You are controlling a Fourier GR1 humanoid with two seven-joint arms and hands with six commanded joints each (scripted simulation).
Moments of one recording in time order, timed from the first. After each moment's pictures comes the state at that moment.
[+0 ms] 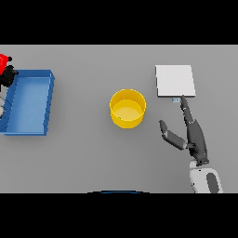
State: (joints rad) left arm -0.67 0.83 -0.59 -1.08 0.11 0.51 0.56; right arm 0.08 -0.08 0.11 -1.65 0.25 -0.05 -0.13
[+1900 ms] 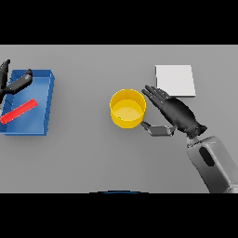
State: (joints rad) left arm -0.60 0.91 -0.66 -1.20 0.28 0.30 0.49; right arm -0.27 -0.36 0.36 -1.57 0.63 0.19 -0.05
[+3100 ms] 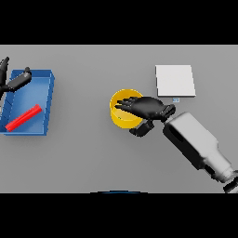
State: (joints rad) left arm -0.62 0.91 -0.65 -1.17 0.28 0.28 0.48; right arm -0.64 -0.32 0.61 -1.15 0.78 0.44 -0.17
